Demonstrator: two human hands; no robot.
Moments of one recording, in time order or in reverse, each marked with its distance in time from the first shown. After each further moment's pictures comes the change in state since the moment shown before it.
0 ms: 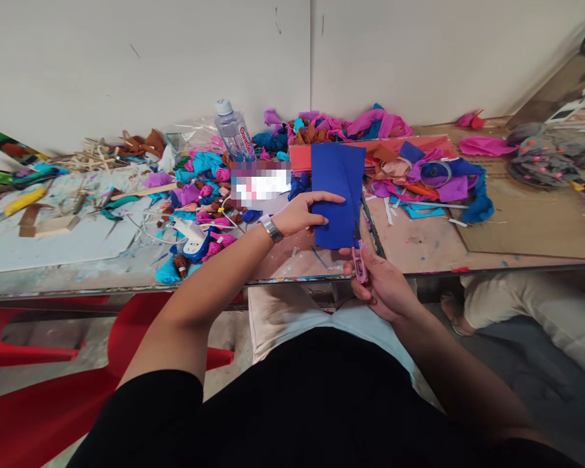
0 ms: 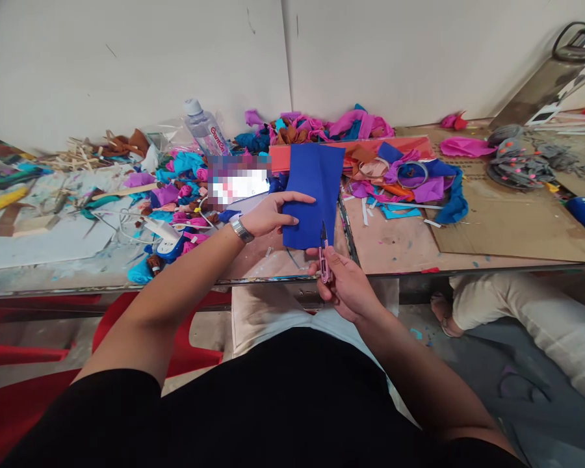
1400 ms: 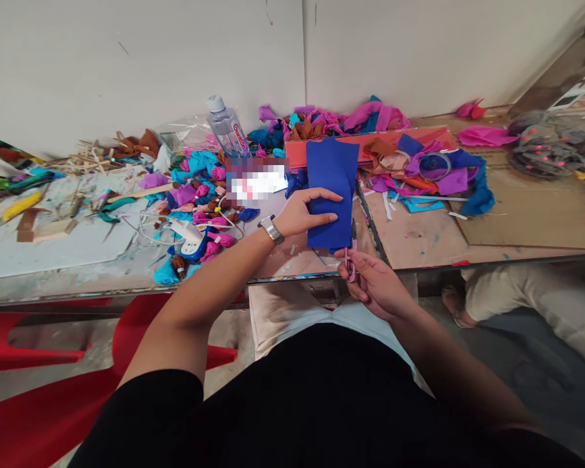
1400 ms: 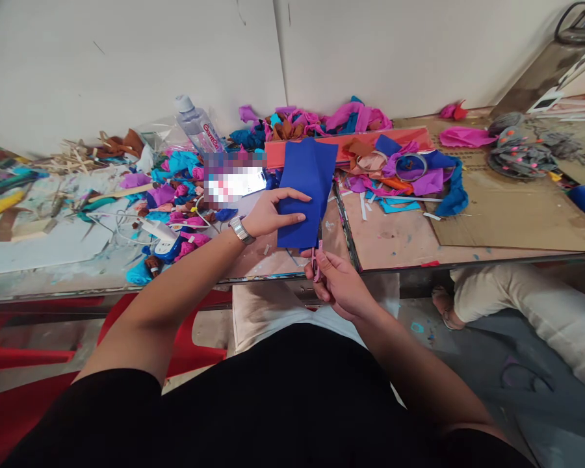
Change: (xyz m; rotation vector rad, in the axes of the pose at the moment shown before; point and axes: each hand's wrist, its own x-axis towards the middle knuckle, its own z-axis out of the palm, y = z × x) left_hand 0.003 -0.005 0.007 0.366 0.167 0.299; right_hand 0.000 0.010 0.000 -0.022 -0.091 -0.021
